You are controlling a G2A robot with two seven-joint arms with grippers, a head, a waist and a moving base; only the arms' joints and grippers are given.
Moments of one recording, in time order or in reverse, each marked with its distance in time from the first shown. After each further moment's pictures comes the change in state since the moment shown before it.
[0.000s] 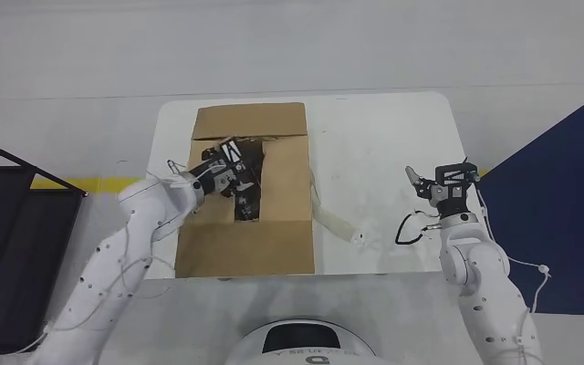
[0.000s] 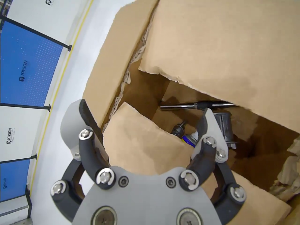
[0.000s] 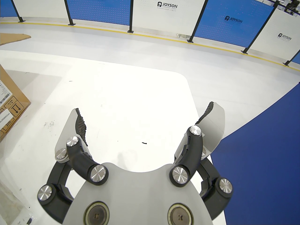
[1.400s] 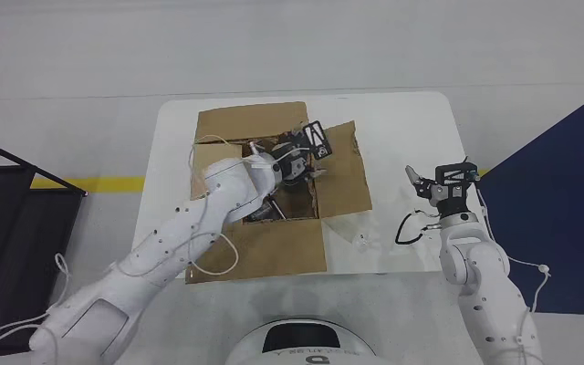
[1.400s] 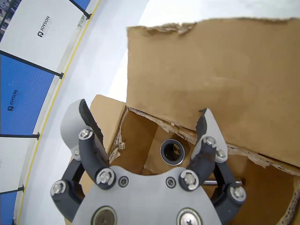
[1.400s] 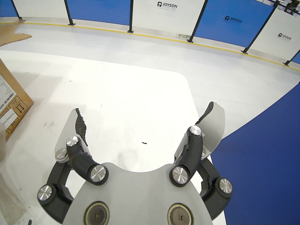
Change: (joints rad) left arm -0.391 -0.167 0.456 0.173 -0.138 0.254 -0.041; right arm 0.000 0.000 0.000 0.000 0.000 0.000 0.000
